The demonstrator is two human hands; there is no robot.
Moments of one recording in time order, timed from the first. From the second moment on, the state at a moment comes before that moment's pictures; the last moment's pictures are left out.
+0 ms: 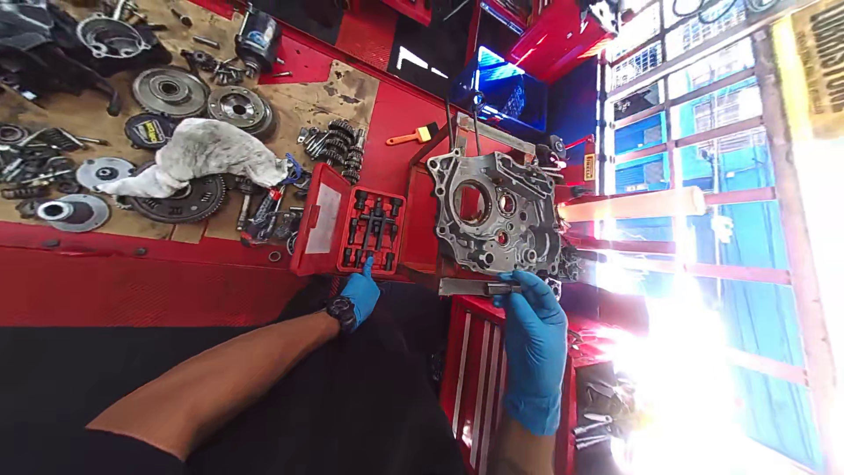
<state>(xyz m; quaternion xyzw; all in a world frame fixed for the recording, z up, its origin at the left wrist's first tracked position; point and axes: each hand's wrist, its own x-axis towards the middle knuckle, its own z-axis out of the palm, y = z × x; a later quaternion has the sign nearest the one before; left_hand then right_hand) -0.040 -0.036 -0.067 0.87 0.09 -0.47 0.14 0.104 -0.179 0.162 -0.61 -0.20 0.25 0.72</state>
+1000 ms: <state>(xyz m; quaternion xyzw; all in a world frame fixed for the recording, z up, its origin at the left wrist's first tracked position) -0.030 -0.044 -0.069 0.84 0.15 -0.49 0.16 0.266 -0.157 0.135 -0.85 -0.39 0.06 0.34</state>
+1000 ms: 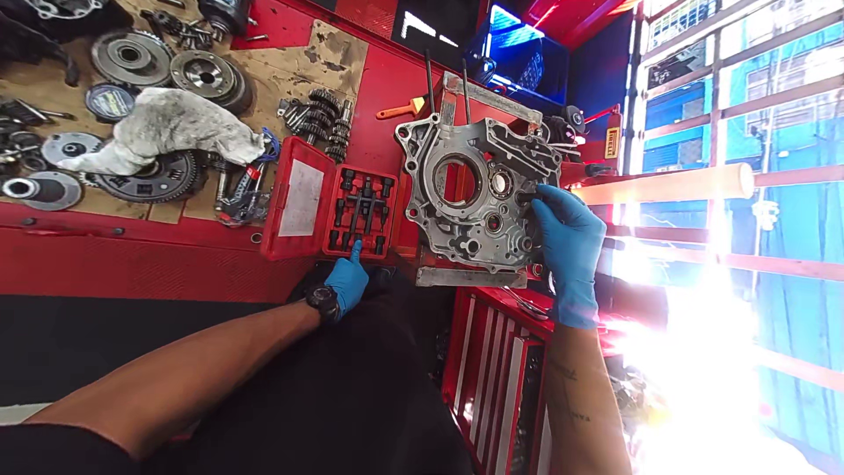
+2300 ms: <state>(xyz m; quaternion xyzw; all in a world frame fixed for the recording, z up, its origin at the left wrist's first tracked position) -0.028 -0.049 -0.073 0.85 0.12 -0.51 0.11 0.288 -0.128 0.156 -0.86 -0.47 0.14 0.12</state>
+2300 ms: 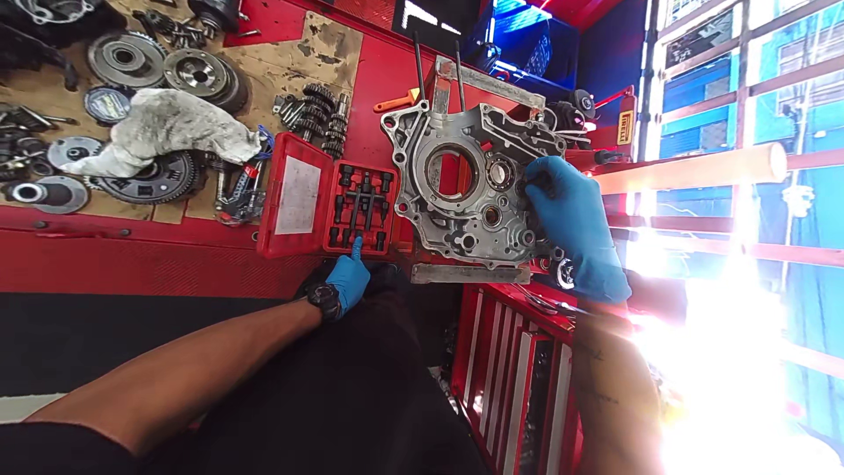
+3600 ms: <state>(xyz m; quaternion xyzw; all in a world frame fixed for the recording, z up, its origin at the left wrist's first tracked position) -0.022 -0.050 -0.067 0.85 0.12 -0.50 0.12 0.260 -0.179 0.155 -0.48 -0.28 0.32 0.77</state>
